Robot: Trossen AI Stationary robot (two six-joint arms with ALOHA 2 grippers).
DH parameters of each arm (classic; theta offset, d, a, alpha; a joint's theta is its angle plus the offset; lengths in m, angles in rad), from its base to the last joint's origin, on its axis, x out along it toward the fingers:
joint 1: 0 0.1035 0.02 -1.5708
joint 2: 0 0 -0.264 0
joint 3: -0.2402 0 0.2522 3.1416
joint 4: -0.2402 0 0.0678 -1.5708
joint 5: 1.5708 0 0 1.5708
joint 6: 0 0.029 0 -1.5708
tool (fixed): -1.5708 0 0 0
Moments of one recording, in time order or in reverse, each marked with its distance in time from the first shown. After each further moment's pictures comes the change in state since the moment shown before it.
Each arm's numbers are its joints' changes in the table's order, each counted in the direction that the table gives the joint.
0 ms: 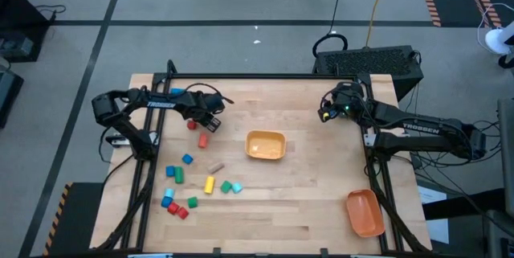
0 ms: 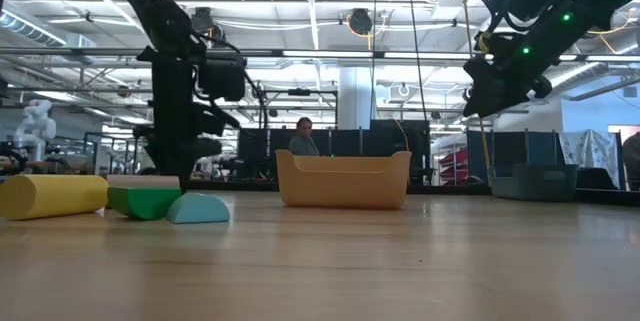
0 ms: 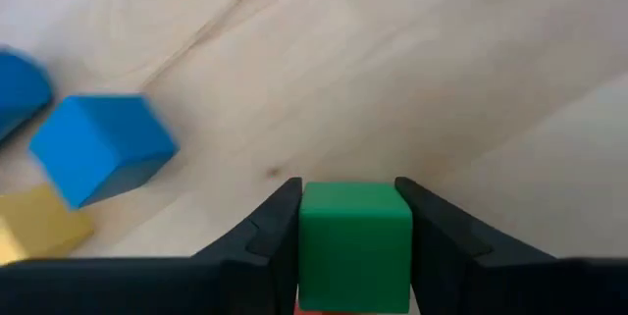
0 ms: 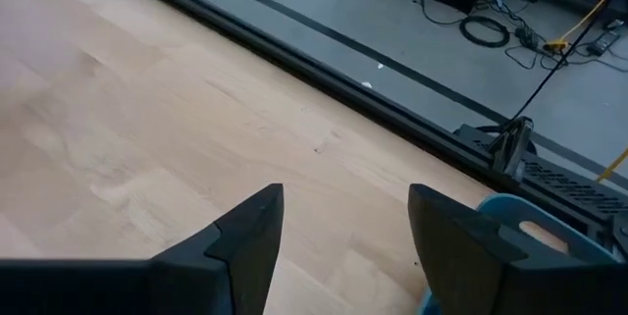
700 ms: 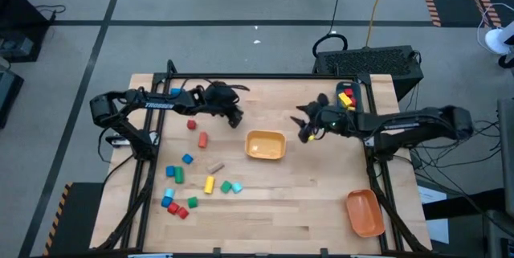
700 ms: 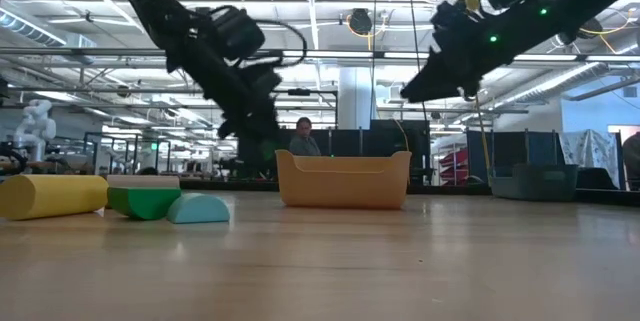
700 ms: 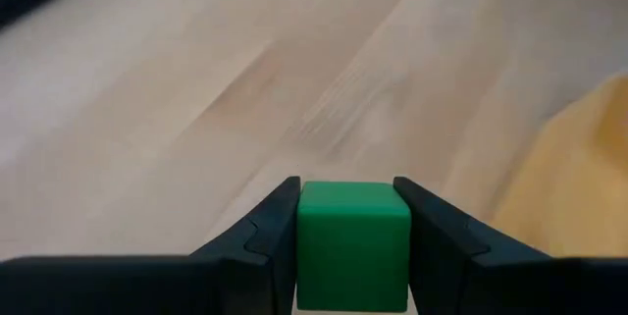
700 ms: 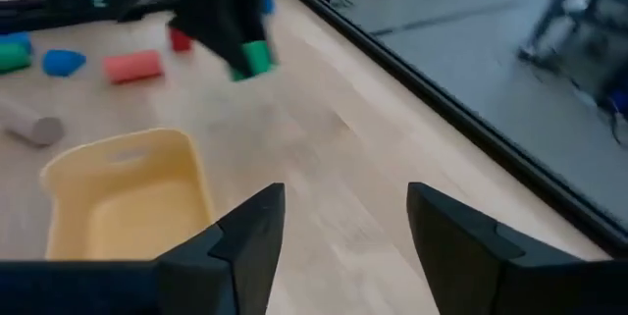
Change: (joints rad) left arm -0.008 -0.034 -0.007 0.666 -0.394 0.194; right arm 0.288 0.297 0.000 0.538 0.162 -0.177
